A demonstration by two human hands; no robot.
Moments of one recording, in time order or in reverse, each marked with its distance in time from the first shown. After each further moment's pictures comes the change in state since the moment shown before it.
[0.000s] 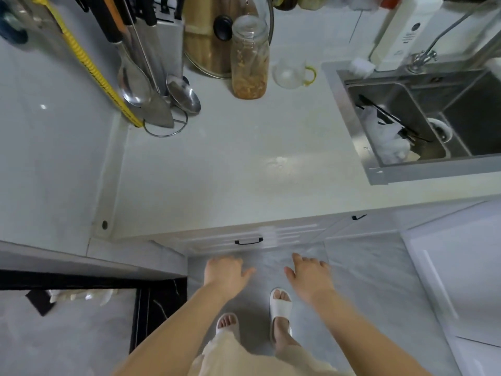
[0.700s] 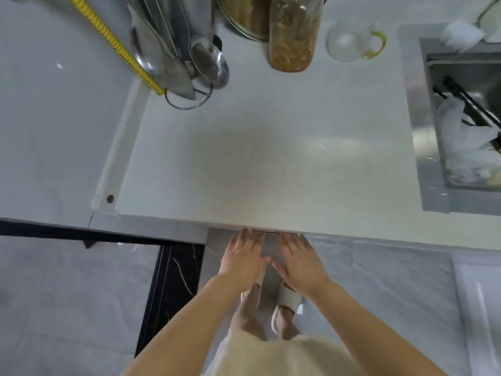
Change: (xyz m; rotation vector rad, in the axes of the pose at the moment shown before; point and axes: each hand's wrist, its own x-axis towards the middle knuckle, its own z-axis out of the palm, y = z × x) left_hand 0.048 0.039 0.000 -0.210 0.002 -0.077; right_hand 0.086 0.009 -0.004 -0.020 0.102 -0.585
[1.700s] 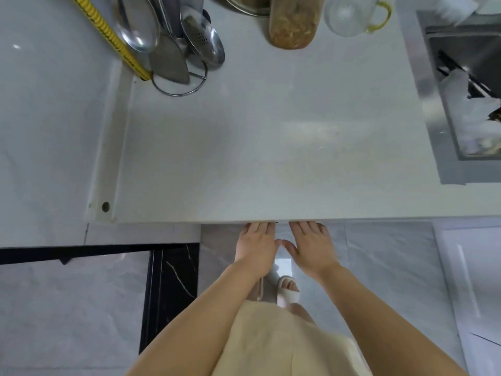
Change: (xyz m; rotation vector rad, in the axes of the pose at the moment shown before) left_hand 0.019 -0.028 -0.009 0.045 0.081 0.155; right_hand 0.026 -0.030 0.020 -0.114 0.244 0.237
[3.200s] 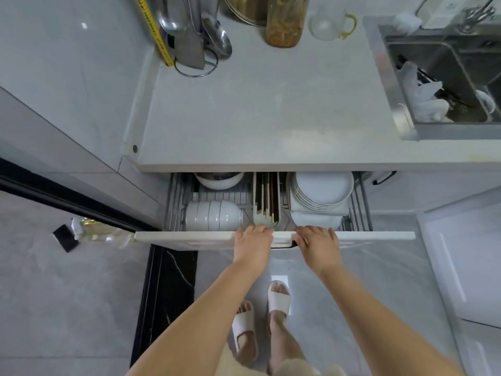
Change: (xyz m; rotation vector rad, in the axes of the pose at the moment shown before) left_hand -0.136 0.037 0.048 -0.113 0.073 -0.059; right_hand -0.143 -0.021 0.015 0.258 -0.113 0.280
